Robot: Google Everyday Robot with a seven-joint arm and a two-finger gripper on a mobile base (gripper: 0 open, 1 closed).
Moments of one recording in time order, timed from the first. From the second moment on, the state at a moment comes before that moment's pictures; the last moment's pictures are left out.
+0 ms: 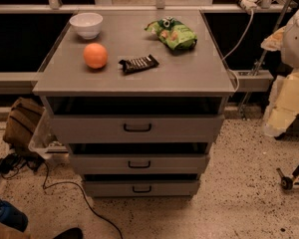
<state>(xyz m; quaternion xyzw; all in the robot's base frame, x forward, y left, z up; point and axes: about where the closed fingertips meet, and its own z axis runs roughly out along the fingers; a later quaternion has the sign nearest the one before) 0.438 -0.216 0.978 -0.60 0.78 -0.04 0.16</state>
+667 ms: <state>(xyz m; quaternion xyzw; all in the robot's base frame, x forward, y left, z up) 0.440 -0.215 0.976 -0.60 0.78 -0.03 0.17</state>
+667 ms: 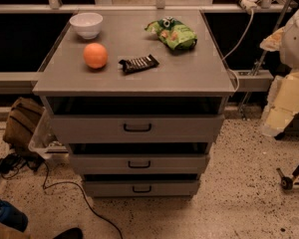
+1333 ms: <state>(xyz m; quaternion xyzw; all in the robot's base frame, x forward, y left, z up) 0.468 -0.182 0.868 -0.58 0.79 0.06 0.21</state>
